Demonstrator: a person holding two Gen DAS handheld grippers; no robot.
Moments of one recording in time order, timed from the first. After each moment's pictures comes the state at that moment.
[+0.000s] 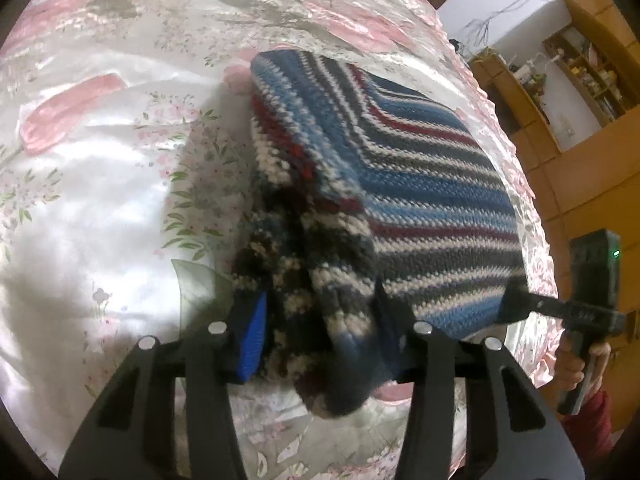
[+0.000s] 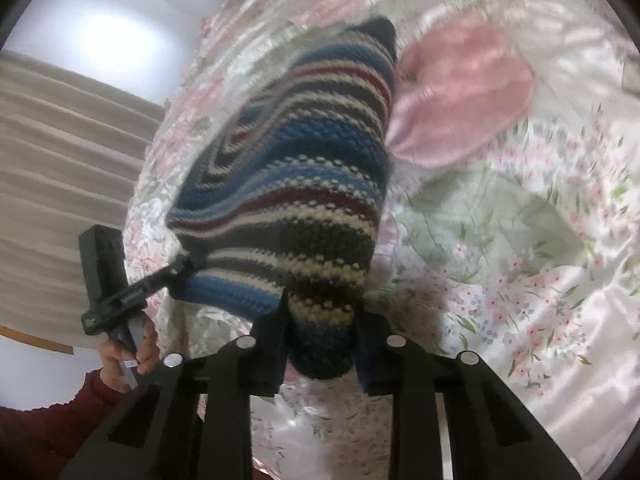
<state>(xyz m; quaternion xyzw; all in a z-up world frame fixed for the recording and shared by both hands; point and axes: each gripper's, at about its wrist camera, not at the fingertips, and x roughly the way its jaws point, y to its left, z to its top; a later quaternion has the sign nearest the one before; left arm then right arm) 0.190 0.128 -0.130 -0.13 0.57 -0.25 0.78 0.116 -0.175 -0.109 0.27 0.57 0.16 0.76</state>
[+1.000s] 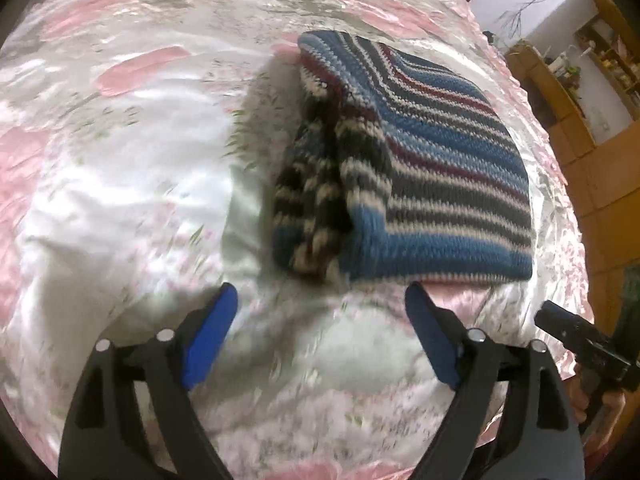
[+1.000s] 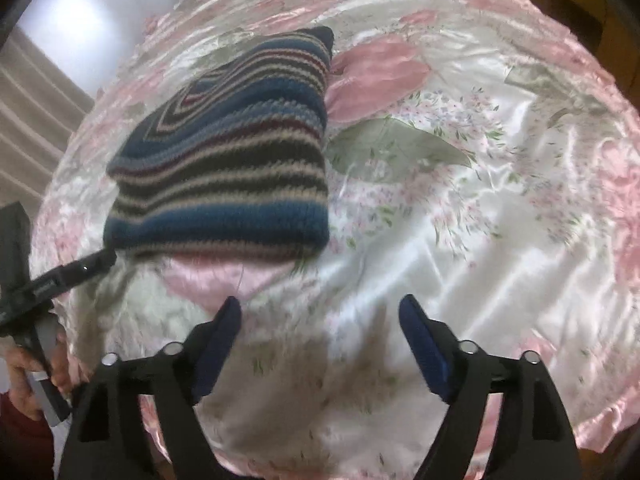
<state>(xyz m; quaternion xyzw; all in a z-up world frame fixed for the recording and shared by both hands) 0.120 0.138 -0.111 -0.09 0.58 -0.16 0.79 0.022 -0.138 -0.092 0.15 0.57 0.00 0.81</state>
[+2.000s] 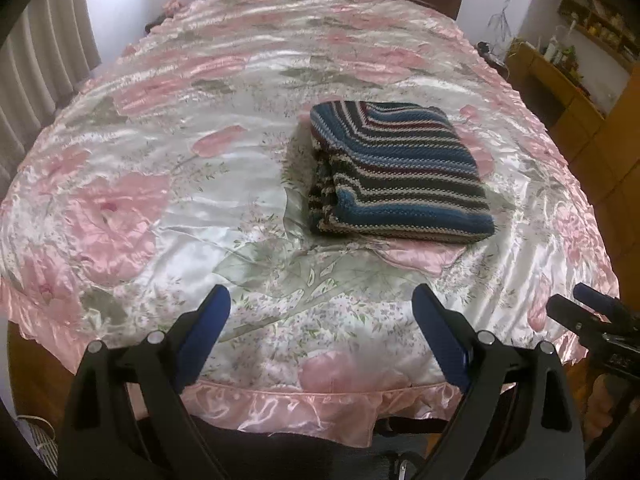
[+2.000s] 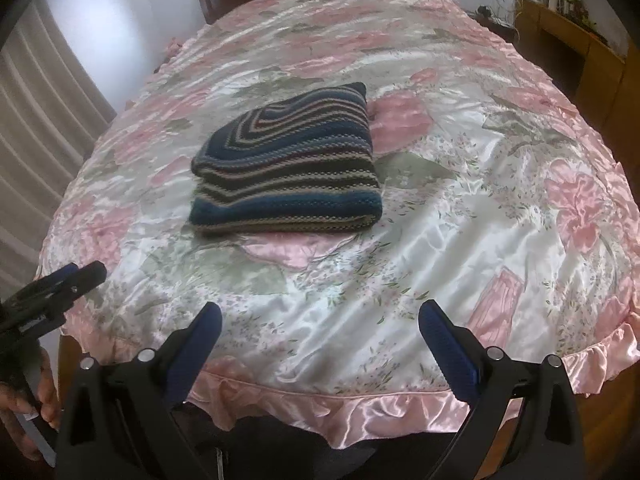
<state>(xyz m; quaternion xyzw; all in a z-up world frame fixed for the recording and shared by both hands) 0.005 0.153 0.011 0.01 0.50 -0.11 0.86 -0.060 -0.070 -0.001 0.12 0.51 -0.02 0.85</state>
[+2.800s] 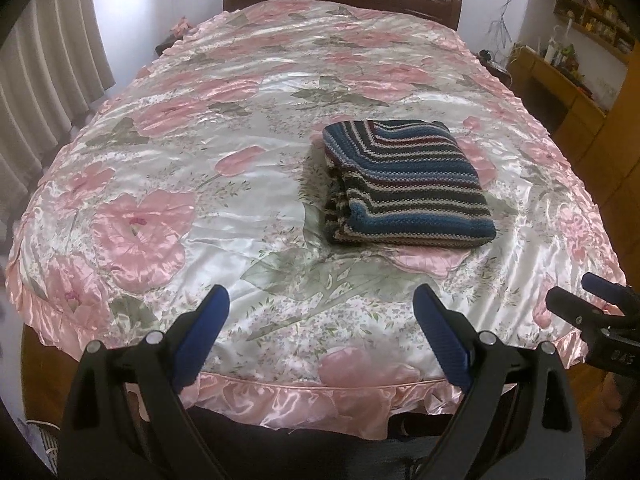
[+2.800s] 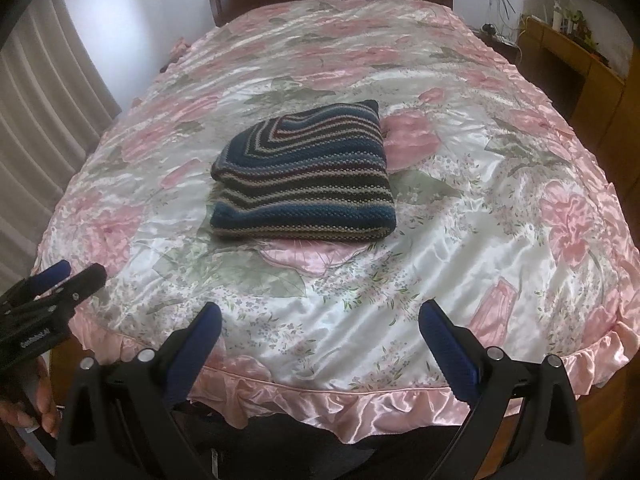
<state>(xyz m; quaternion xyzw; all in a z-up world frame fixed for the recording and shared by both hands) -0.015 0.160 0.034 0.03 0.48 -0.09 0.87 -0.065 -0.046 0.025 0.10 0.50 -0.02 0.86</state>
